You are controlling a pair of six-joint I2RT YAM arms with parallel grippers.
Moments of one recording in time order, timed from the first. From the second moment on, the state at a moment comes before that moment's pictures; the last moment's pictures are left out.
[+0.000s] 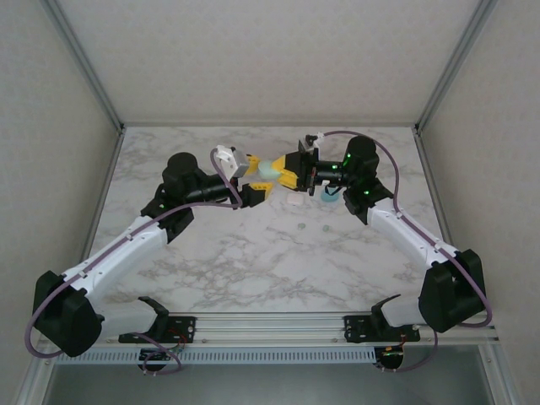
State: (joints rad) left arm -0.57 1.22 0.96 0.20 0.68 0.04; right arm 0.46 1.37 1.04 0.38 -1.08 1.56
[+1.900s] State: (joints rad) left arm -0.57 1.24 0.99 0.20 0.71 -0.02; right arm 0.48 1.37 1.02 0.43 -1.07 1.58
